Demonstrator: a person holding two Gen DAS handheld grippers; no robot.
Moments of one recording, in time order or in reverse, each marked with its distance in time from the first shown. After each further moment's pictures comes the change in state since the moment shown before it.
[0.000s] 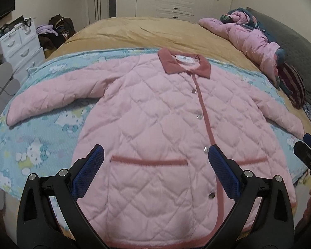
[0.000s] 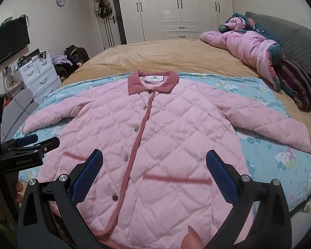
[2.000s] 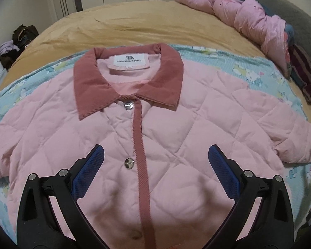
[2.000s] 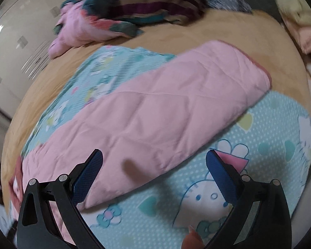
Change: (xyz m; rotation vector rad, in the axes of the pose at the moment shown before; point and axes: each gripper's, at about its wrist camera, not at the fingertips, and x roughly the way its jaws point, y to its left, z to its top) left arm 0.240 -0.155 0.130 0.148 0.133 -0.044; right arm 0.127 -0.403 -0.024 0.938 0.045 -0.509
